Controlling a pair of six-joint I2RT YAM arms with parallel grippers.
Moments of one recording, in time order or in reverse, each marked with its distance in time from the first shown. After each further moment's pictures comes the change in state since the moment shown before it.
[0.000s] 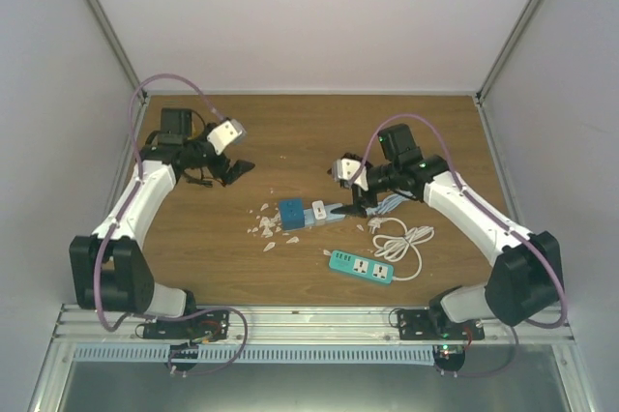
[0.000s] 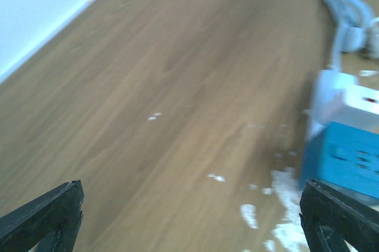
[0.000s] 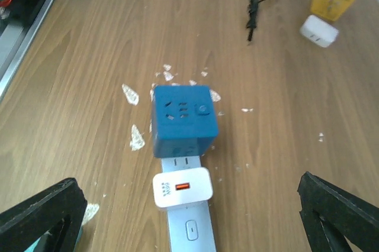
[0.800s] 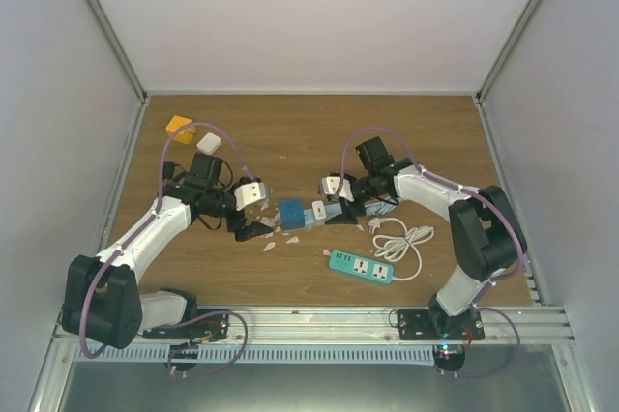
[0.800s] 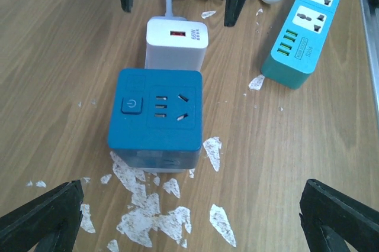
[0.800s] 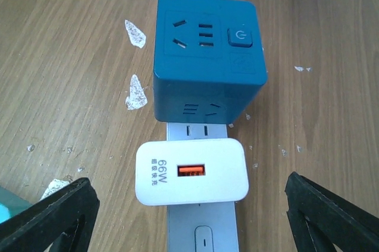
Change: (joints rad) left arm -0.208 -0.182 -0.362 -0.084 0.140 0.176; right arm 0.016 0.295 -0.055 0.107 0.000 -0.194
